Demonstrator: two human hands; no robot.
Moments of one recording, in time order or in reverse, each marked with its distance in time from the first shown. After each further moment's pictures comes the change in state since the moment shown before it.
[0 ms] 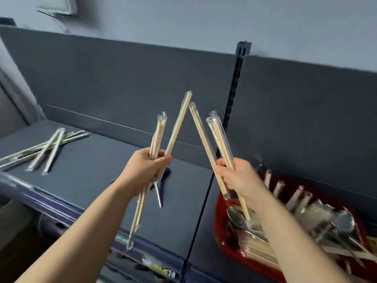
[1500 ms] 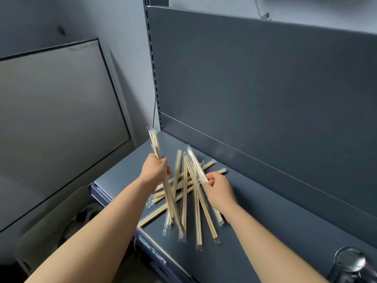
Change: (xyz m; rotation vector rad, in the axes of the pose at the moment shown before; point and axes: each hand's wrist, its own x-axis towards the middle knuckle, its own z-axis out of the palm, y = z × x) left_hand 0.291 -0.187 -0.469 0.035 0.366 -0.374; right_hand 0.252 -0.078 0.579 -0.450 -0.215 0.005
